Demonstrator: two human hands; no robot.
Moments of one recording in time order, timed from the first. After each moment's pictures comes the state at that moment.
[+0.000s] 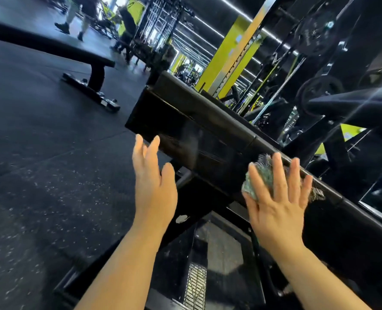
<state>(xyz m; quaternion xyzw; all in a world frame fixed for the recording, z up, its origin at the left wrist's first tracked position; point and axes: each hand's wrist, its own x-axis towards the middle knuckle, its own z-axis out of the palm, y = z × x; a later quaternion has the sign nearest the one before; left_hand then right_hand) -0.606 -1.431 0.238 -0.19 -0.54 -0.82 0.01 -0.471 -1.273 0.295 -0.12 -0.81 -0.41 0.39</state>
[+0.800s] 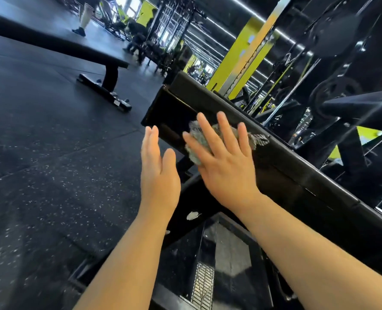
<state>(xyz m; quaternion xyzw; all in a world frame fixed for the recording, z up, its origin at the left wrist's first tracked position) -0.618 -1.442 0.242 -0.16 -0.52 -0.84 0.00 -0.571 -1.330 0.305 0.05 -0.83 -0.45 0.33</state>
